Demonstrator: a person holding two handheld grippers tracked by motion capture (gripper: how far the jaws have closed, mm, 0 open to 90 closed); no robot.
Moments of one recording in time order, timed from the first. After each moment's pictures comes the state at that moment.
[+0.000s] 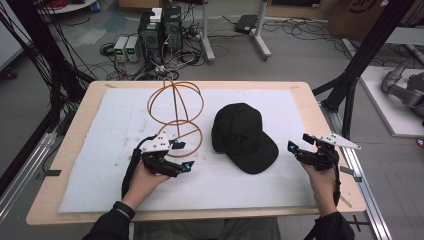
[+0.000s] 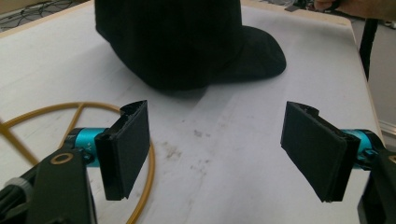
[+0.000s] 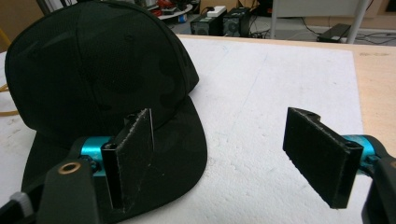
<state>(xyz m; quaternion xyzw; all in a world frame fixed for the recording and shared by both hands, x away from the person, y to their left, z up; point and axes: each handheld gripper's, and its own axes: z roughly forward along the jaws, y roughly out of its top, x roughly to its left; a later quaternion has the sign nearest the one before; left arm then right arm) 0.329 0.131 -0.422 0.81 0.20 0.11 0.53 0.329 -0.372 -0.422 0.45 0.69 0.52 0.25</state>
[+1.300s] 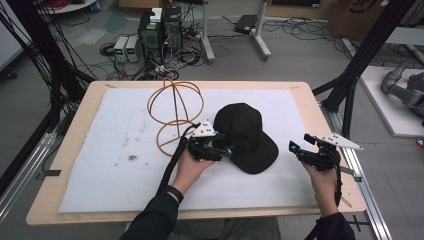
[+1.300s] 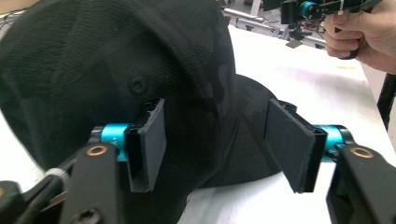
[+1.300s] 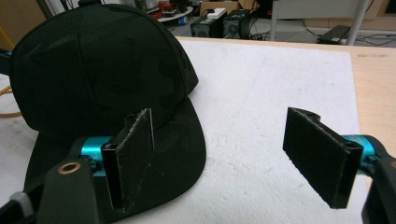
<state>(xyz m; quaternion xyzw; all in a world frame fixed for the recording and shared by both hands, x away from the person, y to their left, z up) 0.368 0.017 -0.416 0.80 0.21 0.09 0.55 0.327 -0.375 -0.421 0.45 0.68 0.52 0.25</state>
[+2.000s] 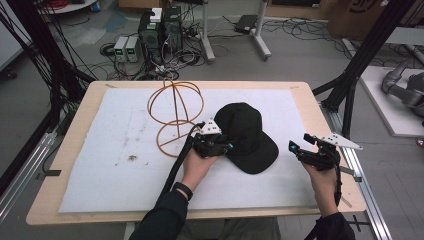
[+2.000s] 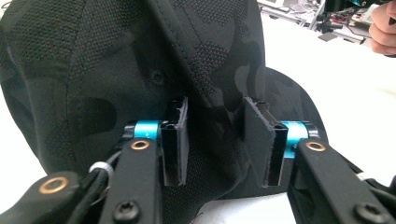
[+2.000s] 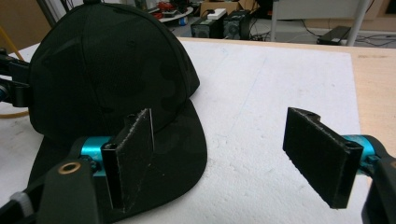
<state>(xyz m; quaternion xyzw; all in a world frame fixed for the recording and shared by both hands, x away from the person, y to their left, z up) 0.378 0.004 -0.424 0.81 0.25 0.11 0.52 0.328 -0.374 -0.420 0.45 0.68 0.52 0.25</state>
